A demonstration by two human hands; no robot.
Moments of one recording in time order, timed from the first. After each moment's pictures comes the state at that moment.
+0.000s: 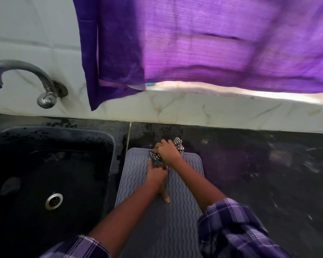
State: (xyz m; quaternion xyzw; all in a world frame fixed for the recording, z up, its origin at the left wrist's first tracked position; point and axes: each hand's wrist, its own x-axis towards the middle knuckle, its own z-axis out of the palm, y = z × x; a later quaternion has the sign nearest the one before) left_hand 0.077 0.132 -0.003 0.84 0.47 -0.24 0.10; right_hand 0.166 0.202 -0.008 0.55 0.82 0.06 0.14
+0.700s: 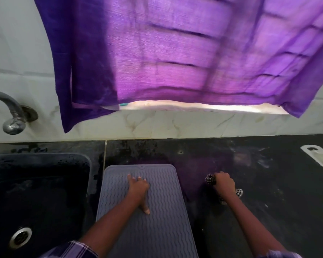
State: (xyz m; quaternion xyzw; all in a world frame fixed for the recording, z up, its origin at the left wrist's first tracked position) left_hand 0.083 0.129 0.004 0.85 0.45 -0.27 0.09; right_hand 0.370 0.038 0.037 0.87 0.49 -0.05 0.10
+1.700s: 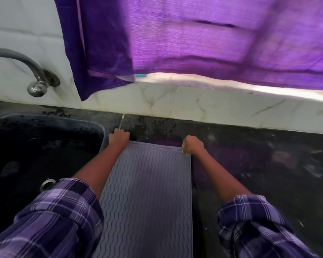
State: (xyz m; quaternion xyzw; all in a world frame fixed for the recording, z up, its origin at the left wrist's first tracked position) left_hand 0.026 0.226 0.009 0.73 0.66 -0.16 0.07; right_hand 0.296 0.203 0.007 0.74 0.64 -0.22 0.06
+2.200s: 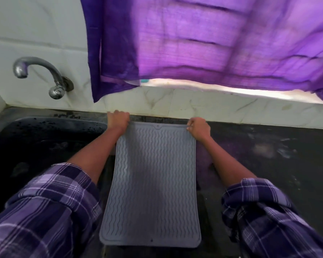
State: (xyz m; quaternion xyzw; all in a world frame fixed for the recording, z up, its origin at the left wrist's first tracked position) left_hand -0.014 0.180 0.098 0.75 0.65 -0.01 -0.04; right_hand 0.264 0.125 0.103 0.78 0.59 -0.10 -0.20
